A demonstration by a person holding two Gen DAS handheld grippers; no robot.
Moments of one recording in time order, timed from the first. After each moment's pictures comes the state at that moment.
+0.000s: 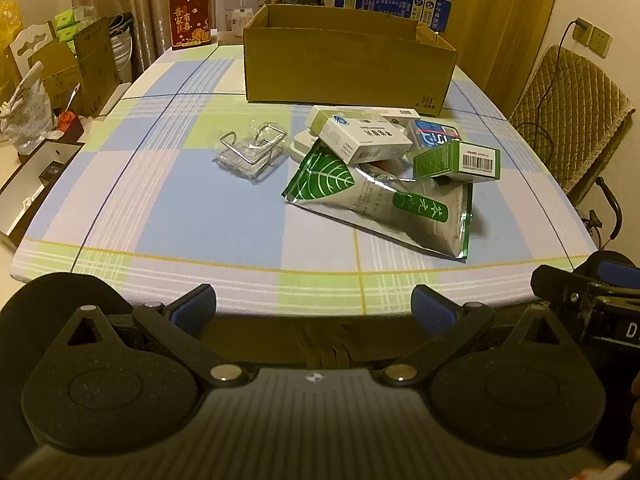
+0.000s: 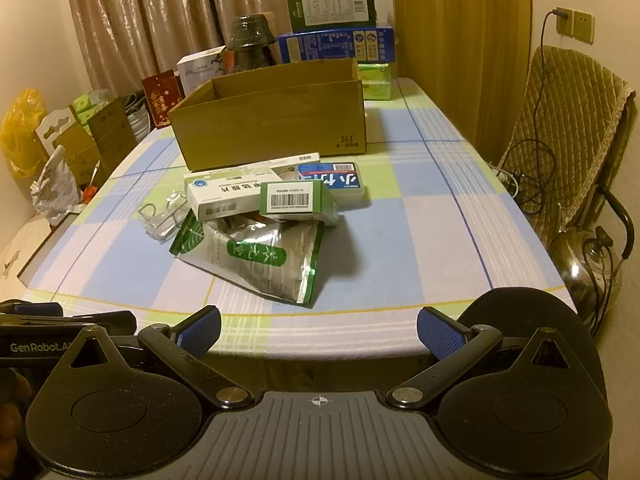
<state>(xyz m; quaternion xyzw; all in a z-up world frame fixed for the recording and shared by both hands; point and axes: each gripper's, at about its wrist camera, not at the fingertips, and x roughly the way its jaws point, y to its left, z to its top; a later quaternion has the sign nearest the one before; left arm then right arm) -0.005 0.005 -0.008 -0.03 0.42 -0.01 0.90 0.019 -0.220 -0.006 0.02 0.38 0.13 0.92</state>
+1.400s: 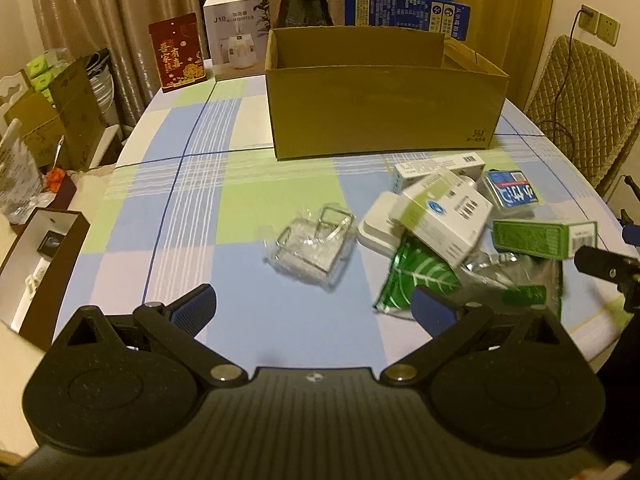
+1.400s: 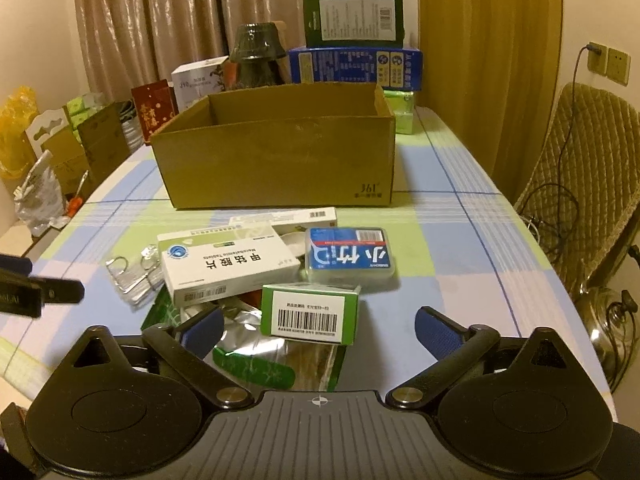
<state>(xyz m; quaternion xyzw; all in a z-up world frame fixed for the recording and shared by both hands) 0.117 0.082 -0.001 0.04 0.41 -0.04 0.91 0.131 -0.170 -0.024 -0.01 0.35 0.13 0.93</state>
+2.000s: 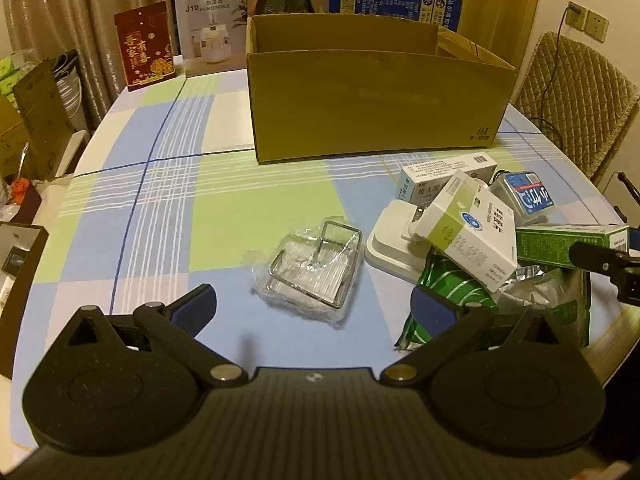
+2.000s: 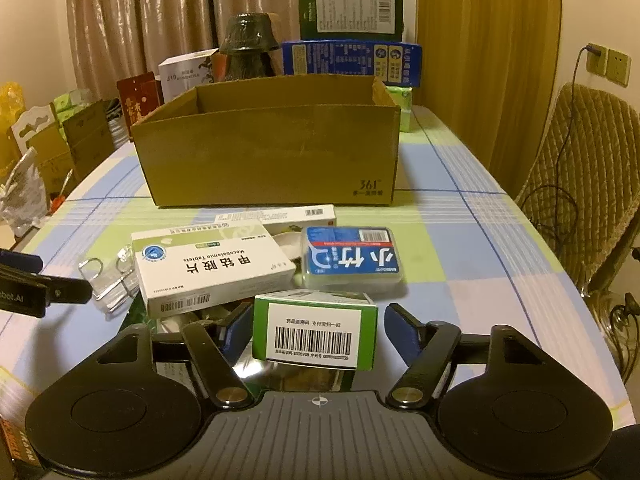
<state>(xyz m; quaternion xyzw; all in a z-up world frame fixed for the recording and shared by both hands) 0.162 0.098 -0.040 0.03 0.41 -0.08 0.91 0.149 -0.159 -0.046 -0.02 0.34 0.11 0.93</state>
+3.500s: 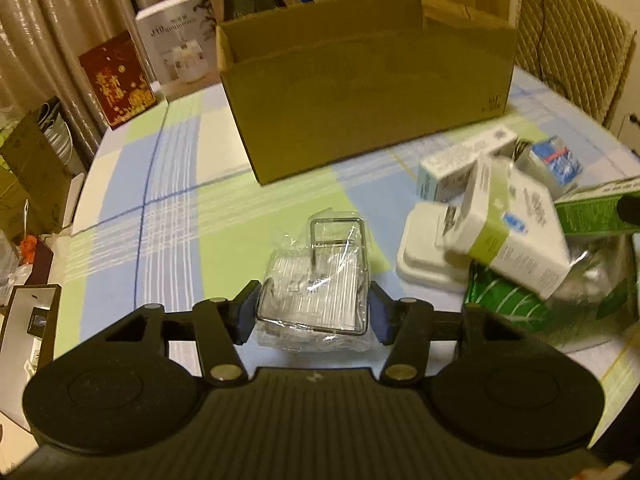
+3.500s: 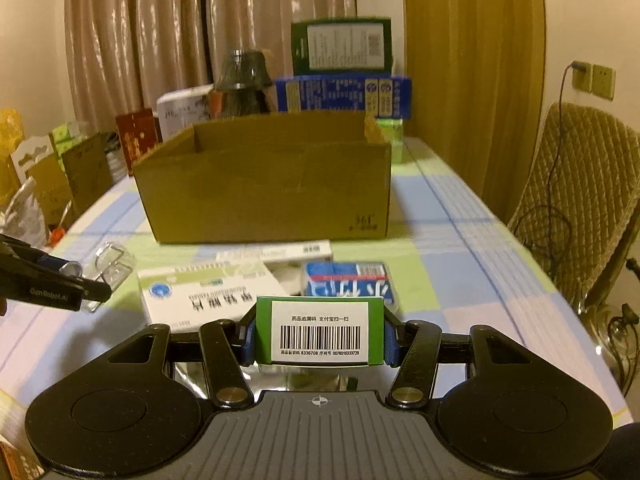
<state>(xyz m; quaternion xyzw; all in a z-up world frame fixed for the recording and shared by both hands) 0.198 0.090 -0.041 0.12 0.40 -0.10 0.90 0.138 -0.160 -0.024 -0.01 0.28 0.11 0.96</state>
